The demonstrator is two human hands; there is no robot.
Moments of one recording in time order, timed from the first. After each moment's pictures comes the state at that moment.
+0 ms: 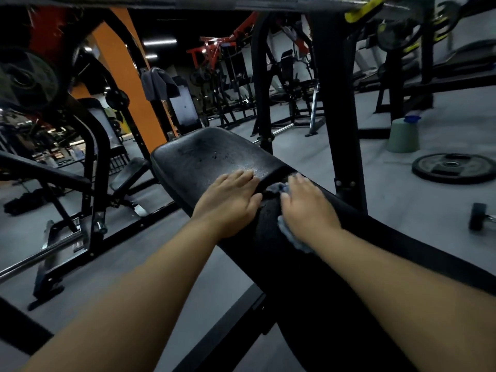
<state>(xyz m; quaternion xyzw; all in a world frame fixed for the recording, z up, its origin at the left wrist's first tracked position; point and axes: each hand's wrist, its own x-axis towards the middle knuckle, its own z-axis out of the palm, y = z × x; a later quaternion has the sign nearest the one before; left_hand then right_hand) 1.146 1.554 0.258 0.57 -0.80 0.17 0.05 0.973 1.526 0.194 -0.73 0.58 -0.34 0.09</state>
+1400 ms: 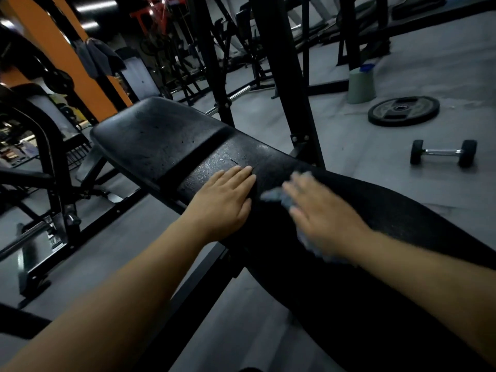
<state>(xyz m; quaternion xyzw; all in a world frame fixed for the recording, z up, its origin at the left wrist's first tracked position) 1.069 1.621 0.202 0.48 -0.86 0.17 -0.04 0.843 1.640 0.106 -0.79 0.51 -0.33 0.00</state>
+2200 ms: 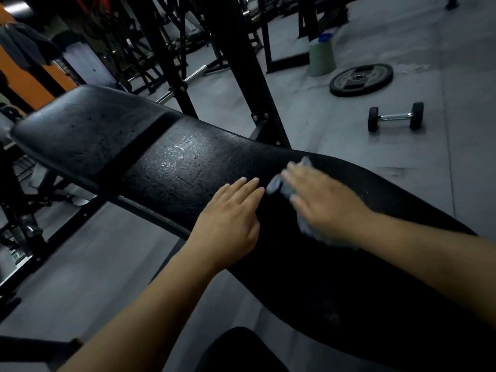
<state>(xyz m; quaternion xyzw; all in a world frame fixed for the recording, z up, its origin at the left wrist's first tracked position) 0.990 1.678 0.148 0.43 -0.90 0.12 -0.01 0.770 1.674 0.072 -0.78 0.55 -0.32 0.01</state>
